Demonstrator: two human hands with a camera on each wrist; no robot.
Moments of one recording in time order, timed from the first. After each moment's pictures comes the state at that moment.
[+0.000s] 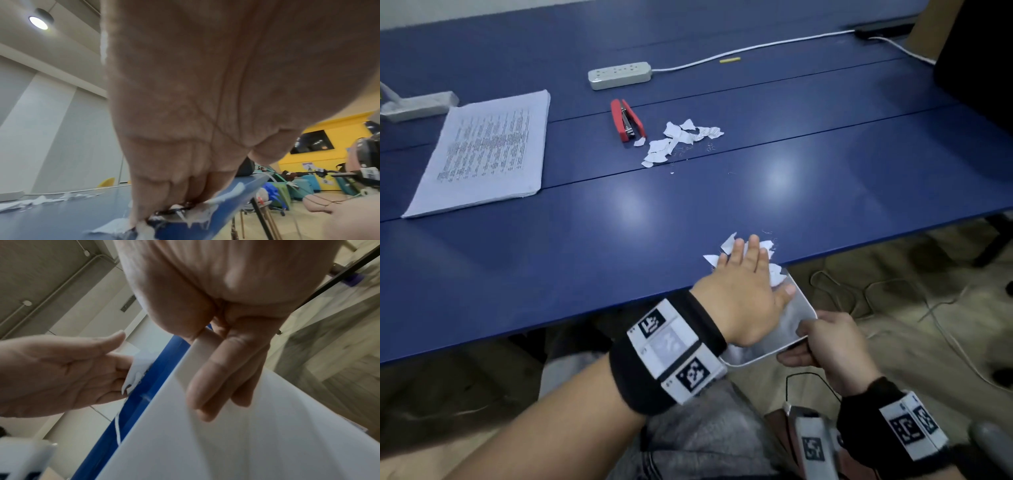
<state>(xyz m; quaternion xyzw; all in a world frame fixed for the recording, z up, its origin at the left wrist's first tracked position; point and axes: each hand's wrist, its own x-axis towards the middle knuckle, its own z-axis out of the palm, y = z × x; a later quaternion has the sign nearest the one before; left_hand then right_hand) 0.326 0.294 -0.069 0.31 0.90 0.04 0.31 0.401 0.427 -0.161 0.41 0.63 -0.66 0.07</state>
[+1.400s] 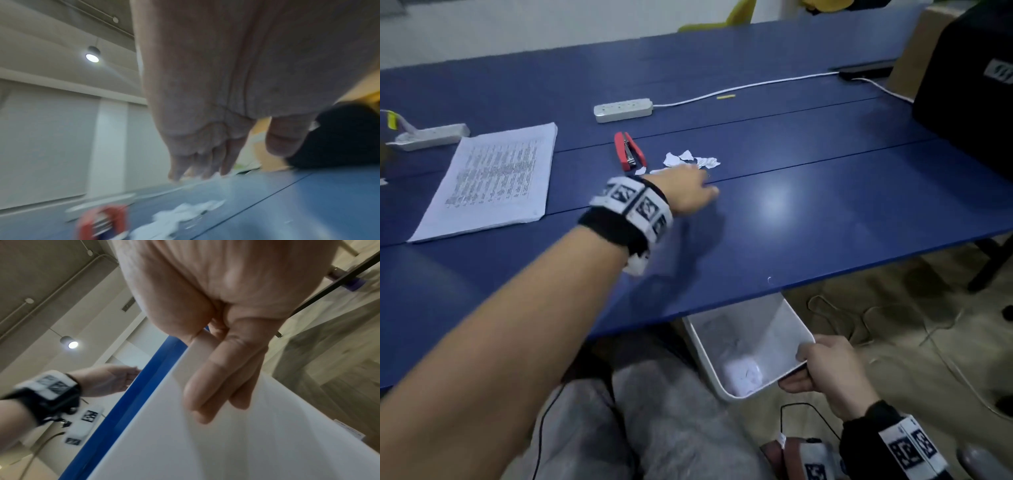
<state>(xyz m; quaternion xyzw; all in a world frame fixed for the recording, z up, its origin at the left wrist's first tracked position) 0.173 0.275 -0.015 0.25 0.95 0.00 0.16 0.402 0.434 -0.164 0.41 0.66 -0.63 0.08</state>
